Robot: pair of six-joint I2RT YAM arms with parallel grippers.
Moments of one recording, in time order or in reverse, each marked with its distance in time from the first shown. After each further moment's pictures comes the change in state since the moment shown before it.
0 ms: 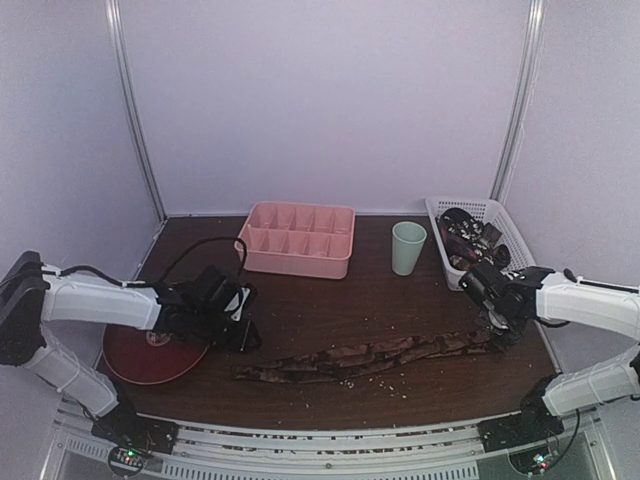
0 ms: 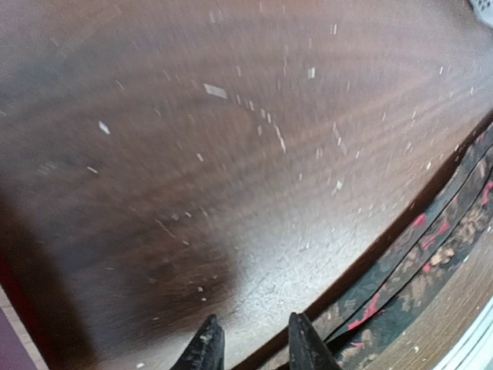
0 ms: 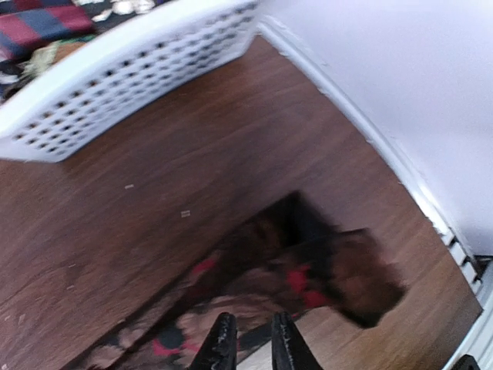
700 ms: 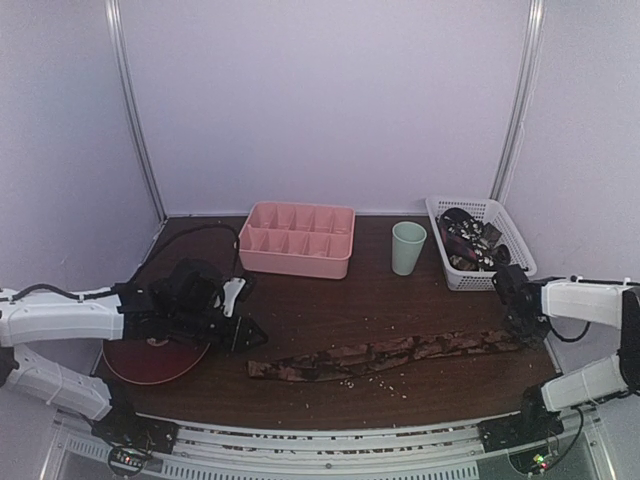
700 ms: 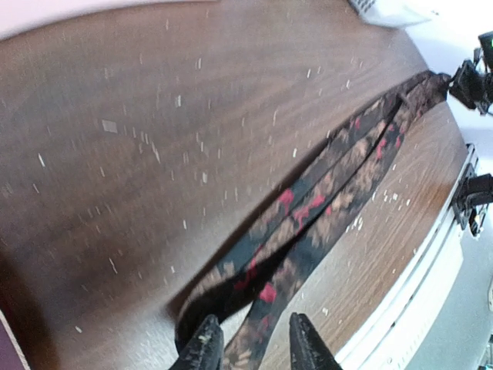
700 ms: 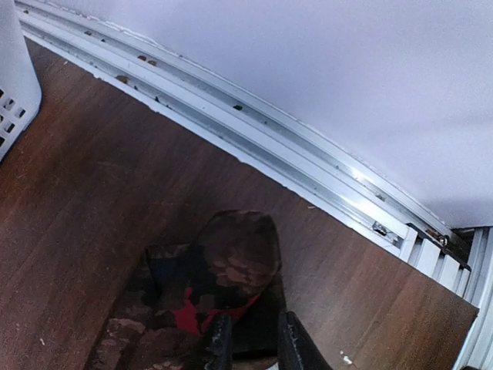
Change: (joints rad) left arm -0.087 -0.263 -0.011 -0.034 0.088 -0.020; right arm -0.395 0.071 -0.123 0.188 -0.014 -0.041
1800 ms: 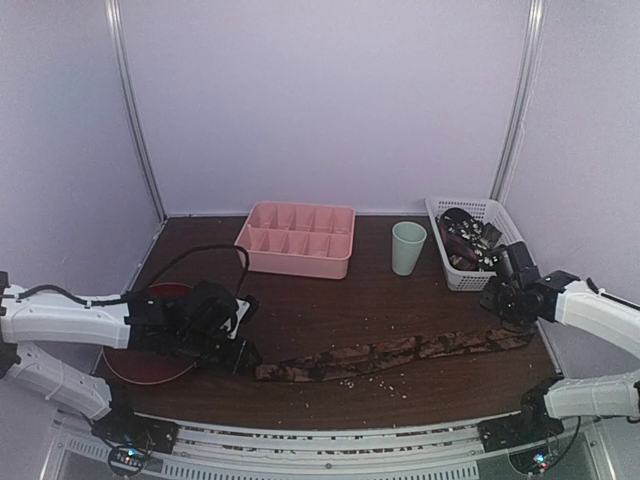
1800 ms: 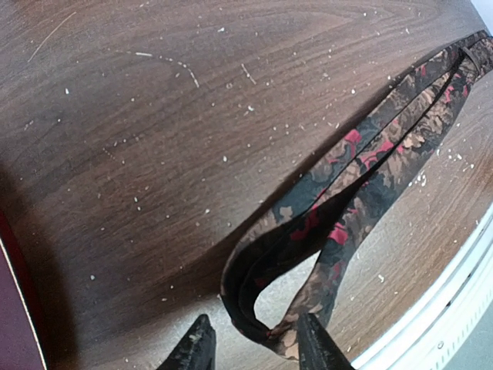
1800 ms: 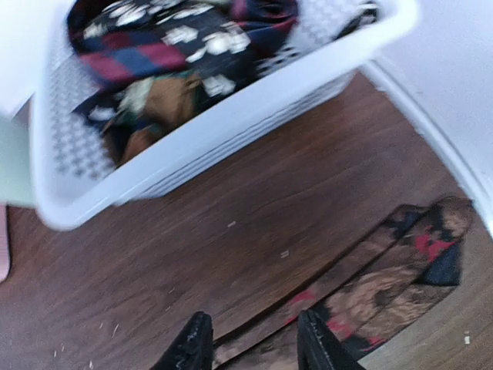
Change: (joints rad) left arm -0.136 0.037 -0.006 -0.150 -0.194 -0.055; right arm 0.165 -0.213 0.071 0.138 -0.242 -0.245
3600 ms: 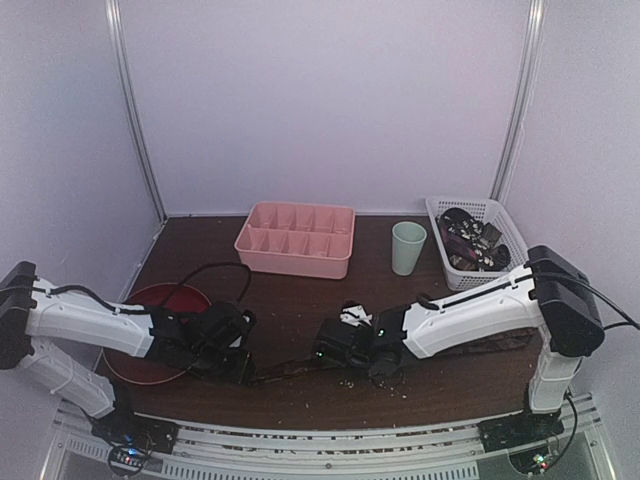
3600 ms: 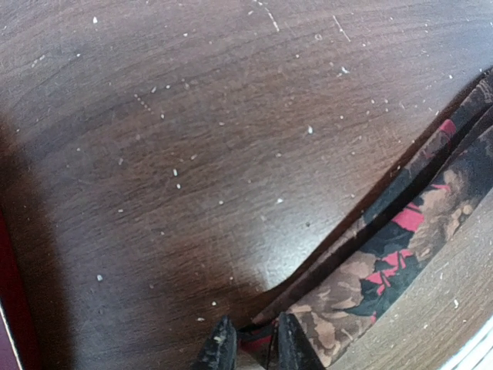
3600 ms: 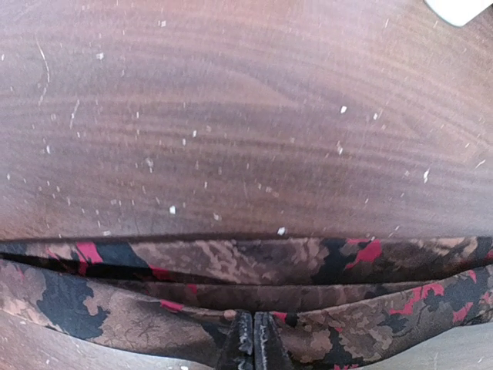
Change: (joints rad) left arm 0.000 0.137 -0.086 0.116 -0.092 -0.075; right arm 0.940 0.827 0.549 -0.045 0.129 0.131
